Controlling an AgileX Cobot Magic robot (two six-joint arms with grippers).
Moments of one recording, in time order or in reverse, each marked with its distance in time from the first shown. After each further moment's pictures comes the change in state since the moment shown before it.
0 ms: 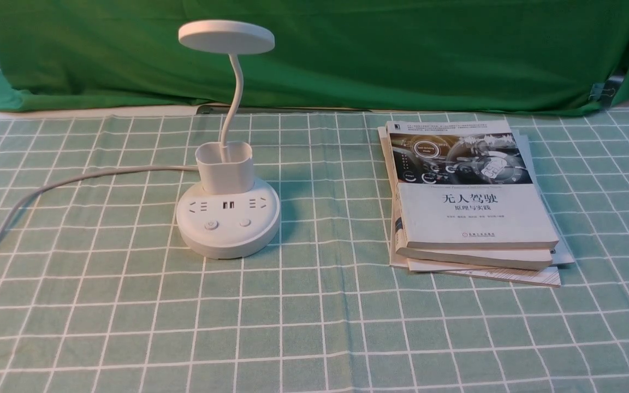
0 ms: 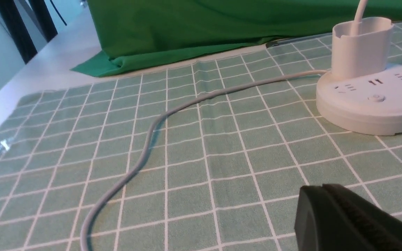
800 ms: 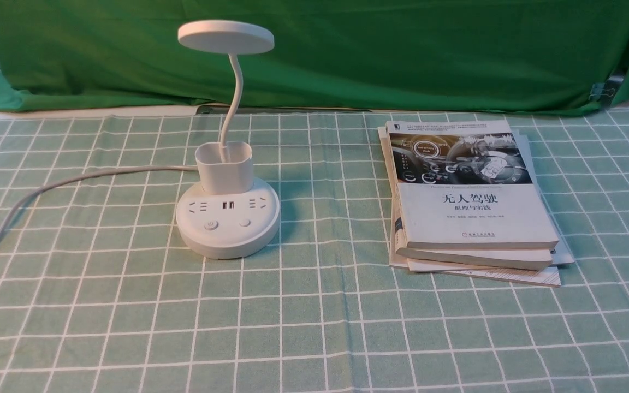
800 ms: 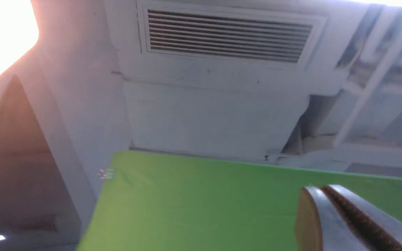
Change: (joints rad) right arm 0.000 0.000 0.000 0.000 -0.001 0.000; left arm 0.000 -0.004 -0.117 -0.026 -1.065 -0.303
